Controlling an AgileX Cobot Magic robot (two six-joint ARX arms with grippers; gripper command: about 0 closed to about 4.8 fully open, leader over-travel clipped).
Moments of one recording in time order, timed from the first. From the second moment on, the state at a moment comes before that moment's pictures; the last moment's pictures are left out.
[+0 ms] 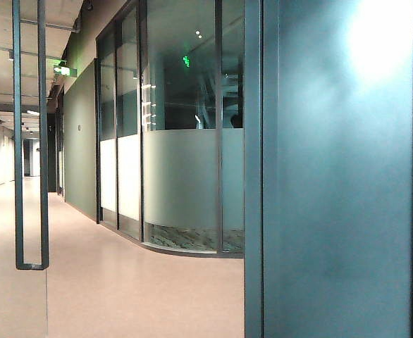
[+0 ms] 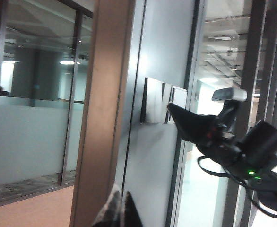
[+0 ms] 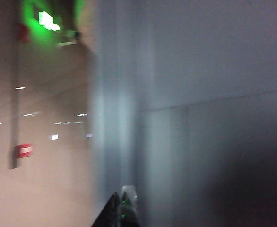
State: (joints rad) left arm -0.08 1.14 1.35 0.43 0.83 -0.55; right arm 0.24 1.49 1.73 0.41 -0.39 0.34
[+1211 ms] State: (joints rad) left arm -0.08 1.13 1.35 0.44 0.83 -0.55; right arm 0.27 1.55 1.74 0.40 -0.28 0.21
